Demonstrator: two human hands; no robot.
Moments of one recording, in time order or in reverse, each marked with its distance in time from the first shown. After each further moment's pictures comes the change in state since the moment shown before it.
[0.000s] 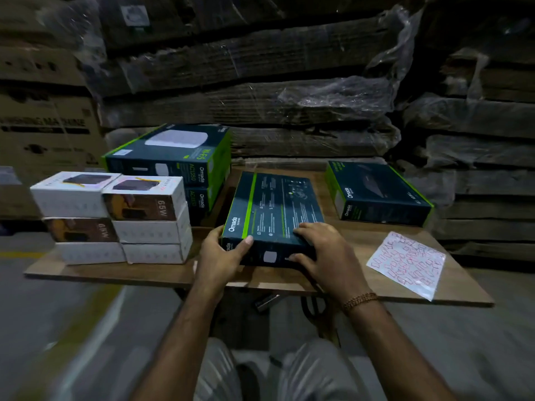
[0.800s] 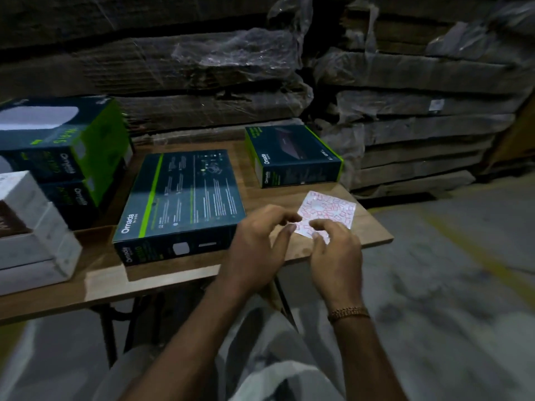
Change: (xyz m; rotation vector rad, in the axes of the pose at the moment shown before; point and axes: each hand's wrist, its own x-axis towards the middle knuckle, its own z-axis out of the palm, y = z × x) left_hand -0.075 0.051 0.160 0.234 -0.461 0.881; right_hand -0.098 0.071 -0.040 0.034 0.430 0.640
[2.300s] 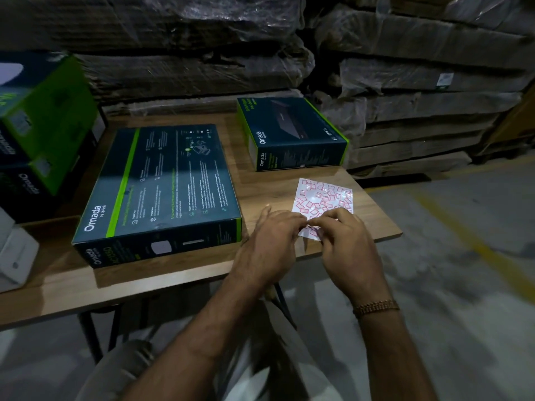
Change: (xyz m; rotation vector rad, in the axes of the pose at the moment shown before) left_hand 0.016 -0.054 0.075 0.209 -0.379 -0.167; right_hand 0.032 0.042 0.000 -0.214 -0.255 -0.217
